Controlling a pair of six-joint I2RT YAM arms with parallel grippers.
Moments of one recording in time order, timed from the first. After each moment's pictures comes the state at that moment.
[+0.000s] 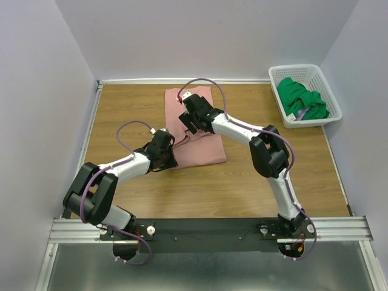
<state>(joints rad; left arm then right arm) -0.50 1.45 0.68 -0.17 0.00 -0.71 0.74 2.24 1.81 -0.38 0.41 -0.19</state>
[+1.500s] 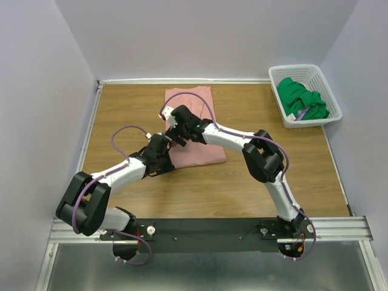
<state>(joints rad) -0.50 1.35 0.62 -0.23 0.01 -0.76 0.85 2.24 1.76 -0.30 0.24 -0.35</state>
